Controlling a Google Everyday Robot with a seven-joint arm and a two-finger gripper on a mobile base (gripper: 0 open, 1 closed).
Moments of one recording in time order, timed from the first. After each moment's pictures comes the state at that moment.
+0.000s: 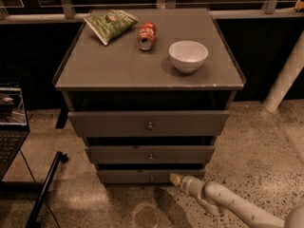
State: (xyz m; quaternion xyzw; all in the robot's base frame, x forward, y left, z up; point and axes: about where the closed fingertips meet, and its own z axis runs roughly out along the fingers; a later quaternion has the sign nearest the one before) arm 0.595 -0.142 0.239 0.01 0.88 0.30 0.35
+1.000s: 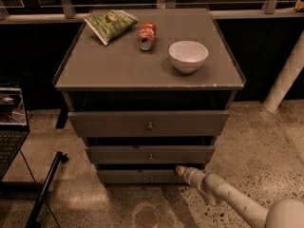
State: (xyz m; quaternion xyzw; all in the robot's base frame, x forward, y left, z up) arm 0.659 -0.186 0.212 0.06 0.88 0.26 0.39
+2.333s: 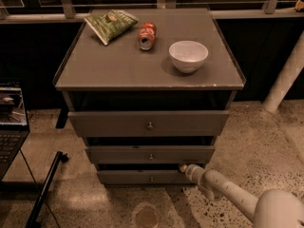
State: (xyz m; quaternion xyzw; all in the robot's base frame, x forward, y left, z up) arm 0.680 -0.213 0.194 0.11 0.89 0.24 0.37
